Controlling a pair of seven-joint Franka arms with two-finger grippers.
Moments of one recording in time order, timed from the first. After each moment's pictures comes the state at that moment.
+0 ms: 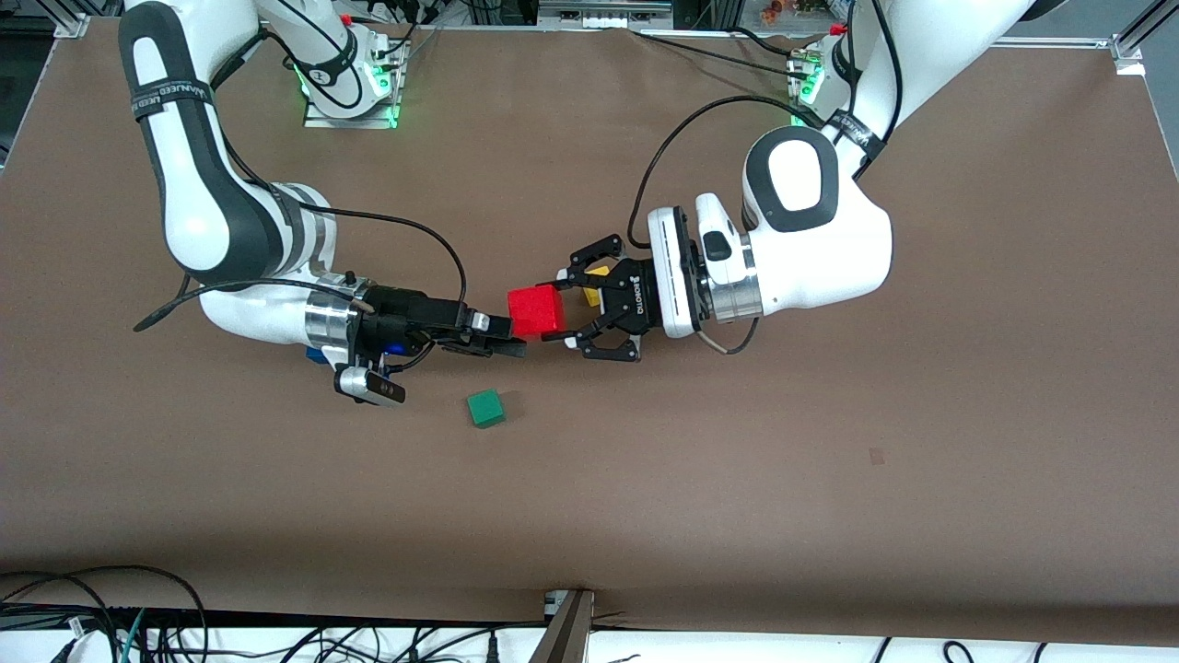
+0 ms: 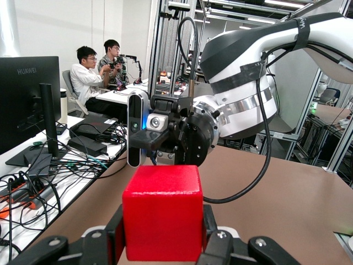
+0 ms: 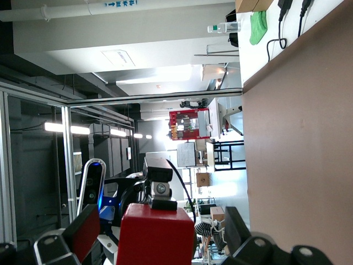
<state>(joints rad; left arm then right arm) -0.01 0.62 -0.72 -1.43 -1.14 2.50 1.60 0.36 0.49 -0.03 -1.60 1.84 1.97 -0.51</state>
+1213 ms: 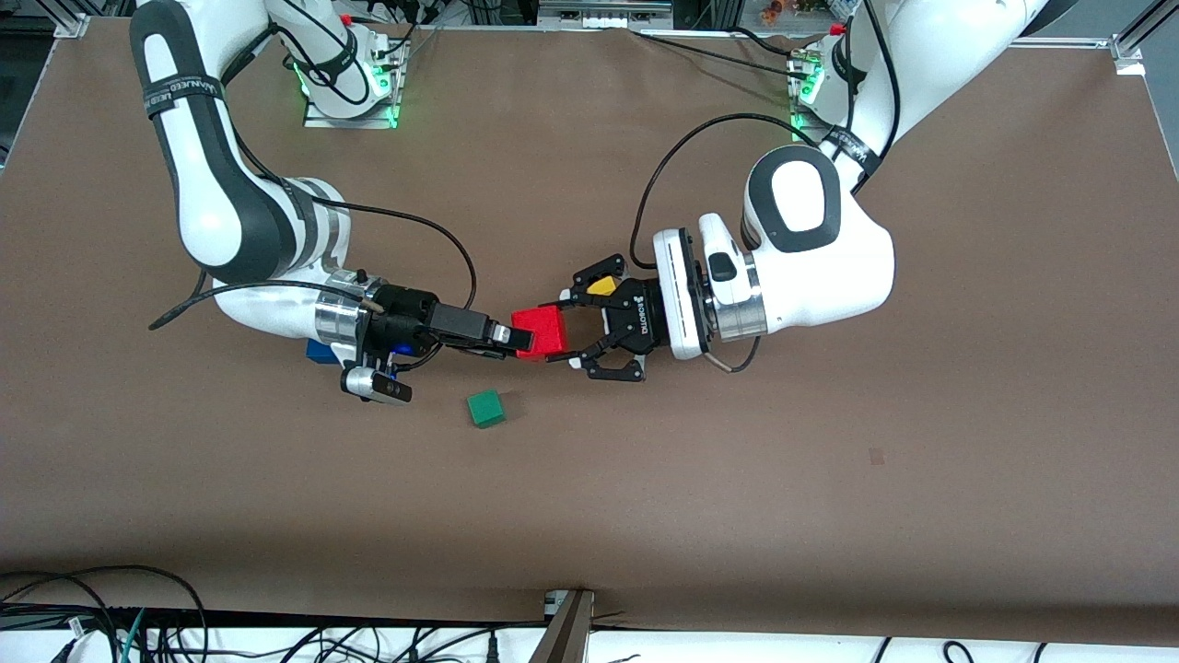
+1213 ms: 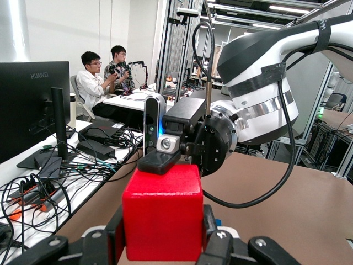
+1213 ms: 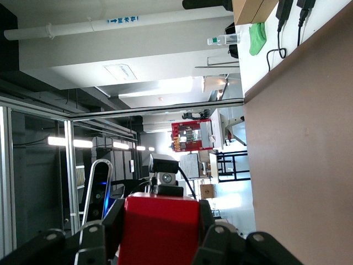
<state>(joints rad) -0.02 0.66 -0.71 -1.38 -1.14 2.50 1.61 0.39 0.48 -0.03 -1.60 1.89 2.03 -0.51</state>
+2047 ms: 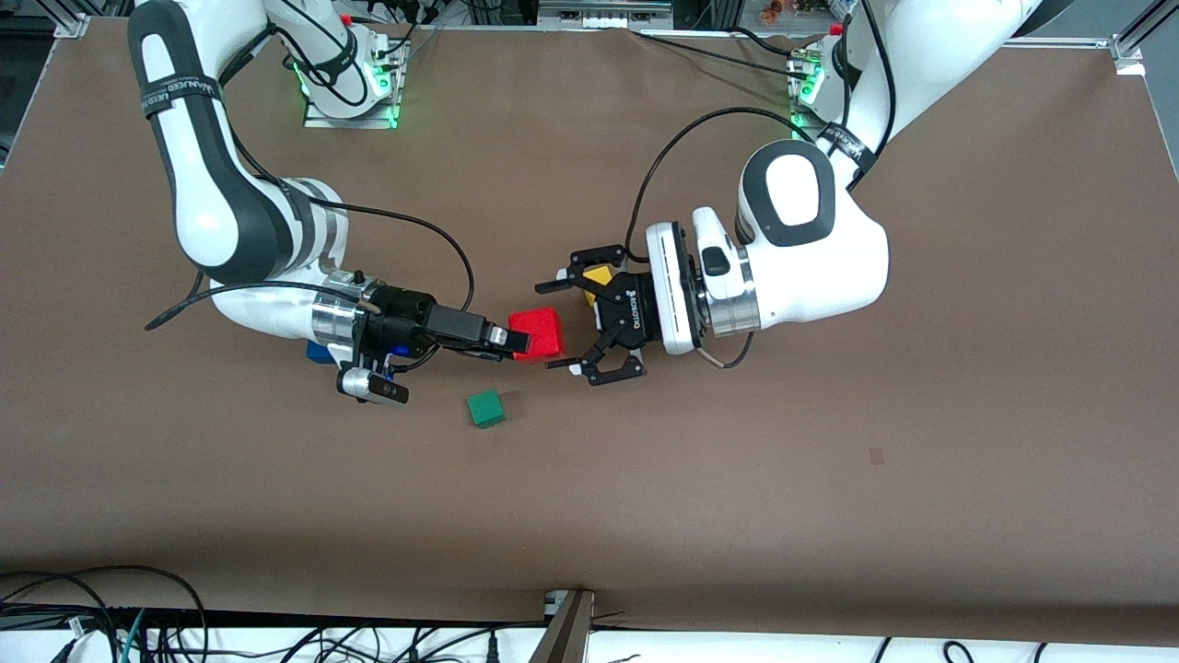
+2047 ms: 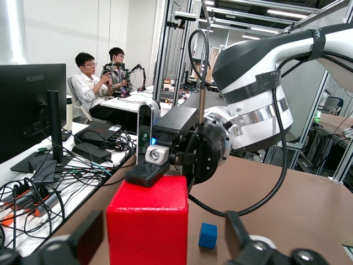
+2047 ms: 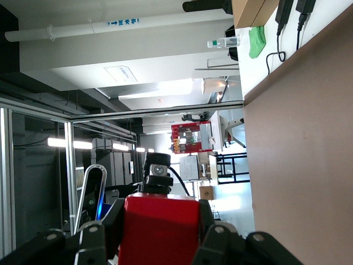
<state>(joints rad) -0.03 0.66 -0.71 -1.36 -1.14 2.50 1.59 0.39 0.48 -0.04 -1.60 1.89 2.03 -0.51</state>
